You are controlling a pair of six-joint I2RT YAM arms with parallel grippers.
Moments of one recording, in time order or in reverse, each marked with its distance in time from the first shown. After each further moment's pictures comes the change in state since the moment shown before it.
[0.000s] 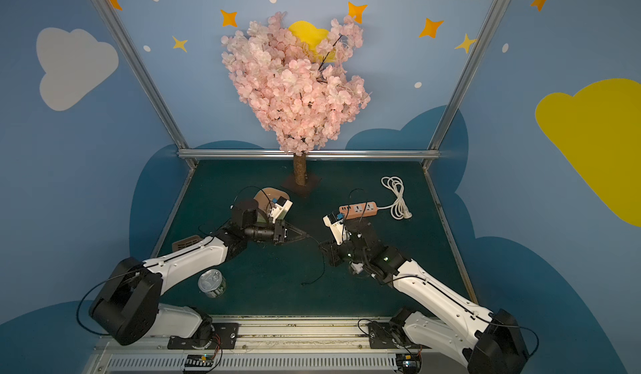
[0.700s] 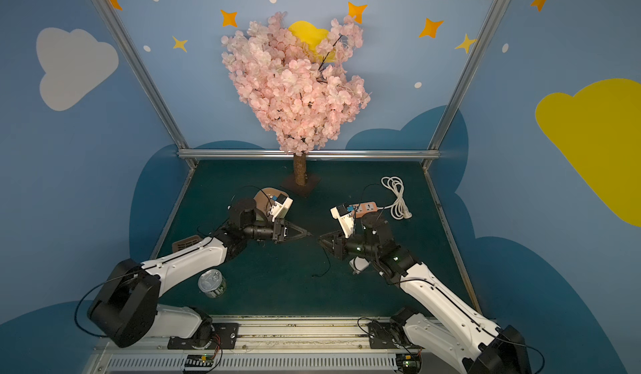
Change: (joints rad) left arm -0.004 -0.022 -0.001 0.081 0.029 -0.003; right arm -0.155 -0.052 -0.010 0.152 -0.304 0.103
